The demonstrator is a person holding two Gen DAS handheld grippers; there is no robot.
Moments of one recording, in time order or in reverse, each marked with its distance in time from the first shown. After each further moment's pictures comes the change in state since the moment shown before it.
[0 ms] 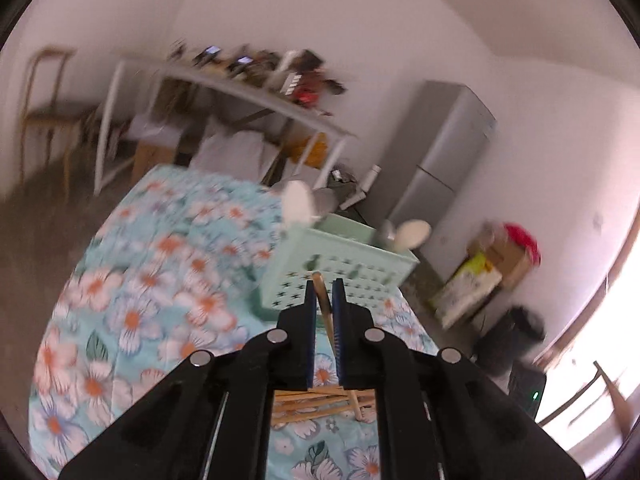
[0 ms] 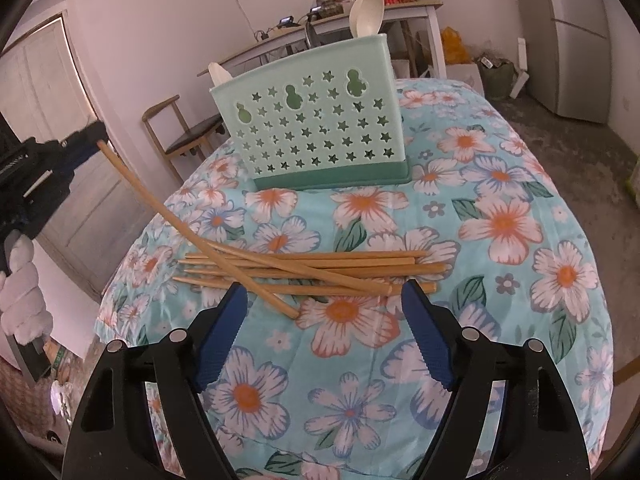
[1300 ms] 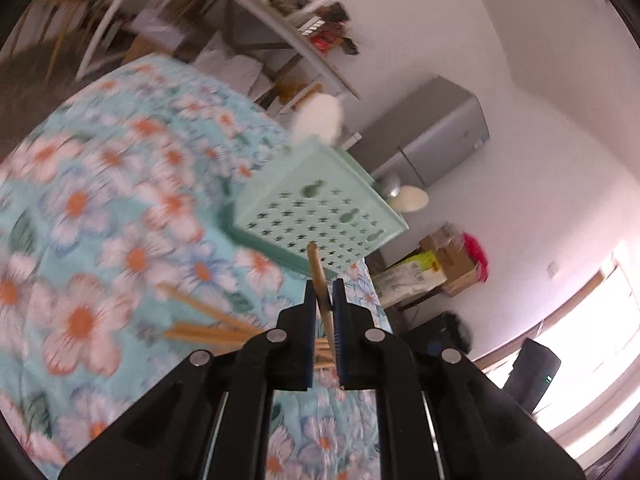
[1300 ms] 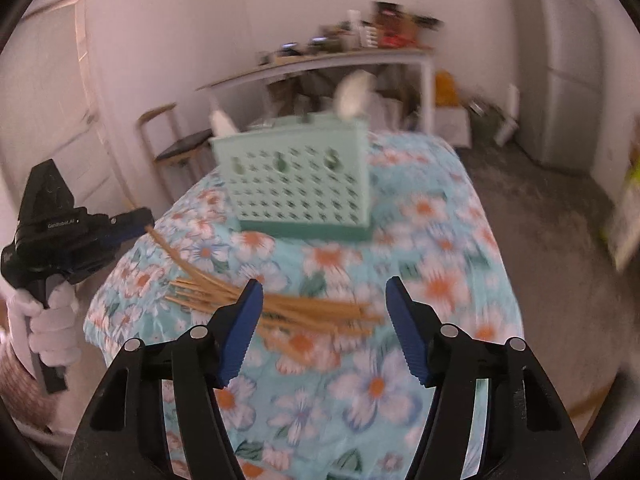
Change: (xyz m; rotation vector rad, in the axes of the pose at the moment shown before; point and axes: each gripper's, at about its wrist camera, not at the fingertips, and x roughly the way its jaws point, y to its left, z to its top) left arm 0.034 0.062 -0.042 -0.378 0.174 -0.205; right arm -0.047 0.000 0.037 -0.174 -0.090 -0.078
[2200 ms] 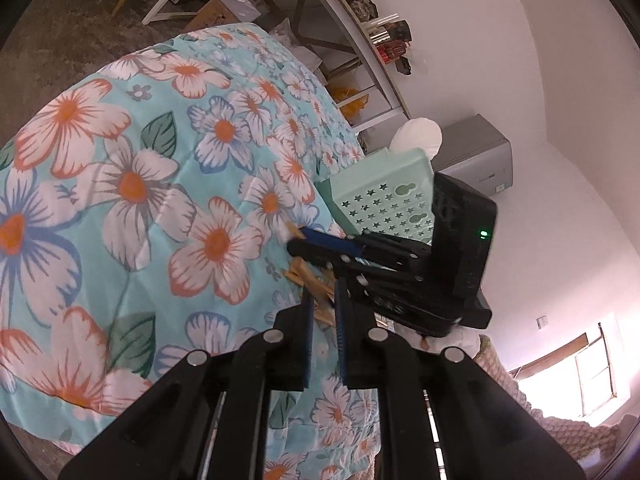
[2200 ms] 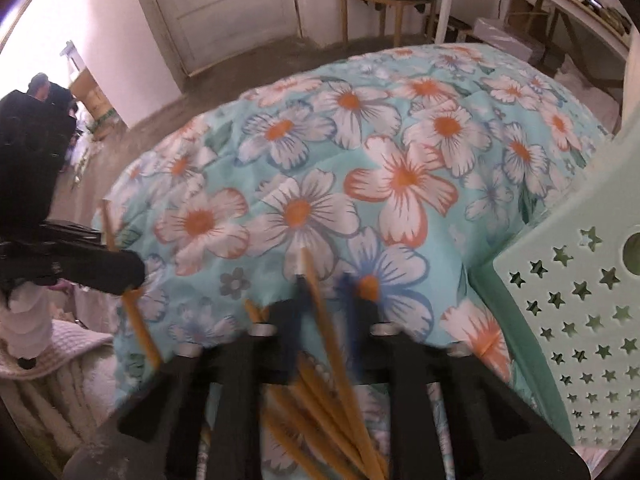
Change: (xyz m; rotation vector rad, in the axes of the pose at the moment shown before) left arm -0.048 0.075 -0.034 -0.212 -0.010 0.019; right arm 0.223 0.156 0.044 -0.619 0.509 0.430
